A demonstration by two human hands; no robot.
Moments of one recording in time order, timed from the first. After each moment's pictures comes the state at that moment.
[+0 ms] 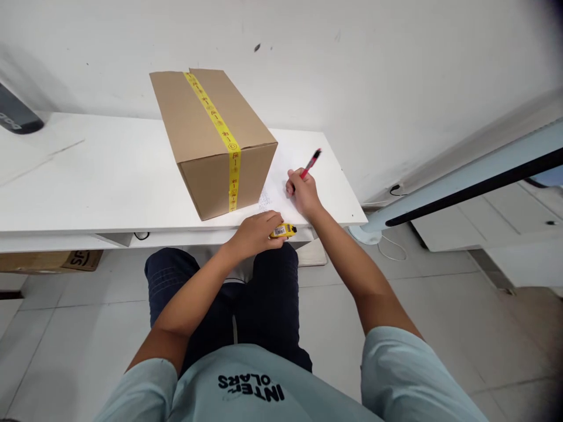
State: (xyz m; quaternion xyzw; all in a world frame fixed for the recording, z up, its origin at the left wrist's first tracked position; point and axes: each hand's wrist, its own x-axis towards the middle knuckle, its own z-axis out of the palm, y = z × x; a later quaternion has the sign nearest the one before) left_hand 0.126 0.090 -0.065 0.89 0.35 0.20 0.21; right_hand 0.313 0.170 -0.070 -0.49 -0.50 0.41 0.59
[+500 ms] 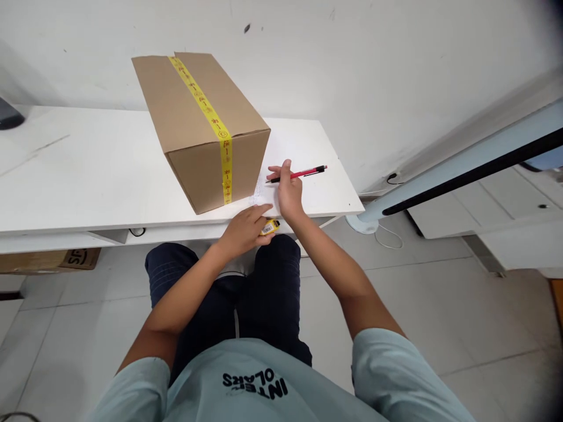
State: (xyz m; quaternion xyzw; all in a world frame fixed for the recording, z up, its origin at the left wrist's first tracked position) left_hand 0.109 0.088 -0.096 0.92 0.29 0.27 0.06; right_hand 0.268 0.141 -0.059 -0.58 -0.42 0.33 0.62
